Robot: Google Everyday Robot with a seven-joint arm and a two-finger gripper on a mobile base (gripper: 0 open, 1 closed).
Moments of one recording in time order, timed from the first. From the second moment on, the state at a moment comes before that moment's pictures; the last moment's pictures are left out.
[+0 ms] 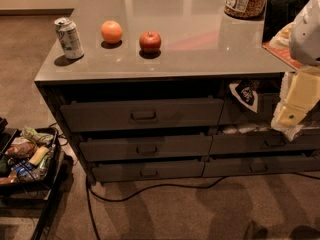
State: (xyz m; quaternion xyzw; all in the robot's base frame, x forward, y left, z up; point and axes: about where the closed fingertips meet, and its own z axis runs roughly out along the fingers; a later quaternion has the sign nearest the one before) arm 0.438 -0.217 0.976 -0.60 0.78 -0.03 0.16
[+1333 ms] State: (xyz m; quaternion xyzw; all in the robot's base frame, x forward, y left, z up) arm 0.388 -0.234 0.948 -0.58 0.76 -0.01 0.30
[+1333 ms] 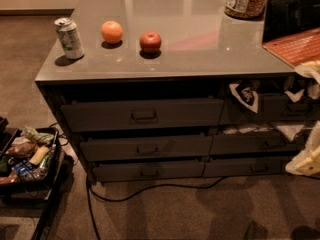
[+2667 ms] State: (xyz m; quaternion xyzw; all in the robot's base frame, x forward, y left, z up) arm 0.391 -0.208 0.929 -0.60 0.70 0.03 0.38
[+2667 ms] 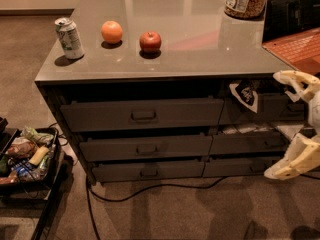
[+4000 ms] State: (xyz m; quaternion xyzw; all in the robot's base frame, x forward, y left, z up) arm 0.426 -0.149 0.795 -0.68 0.67 0.04 0.31
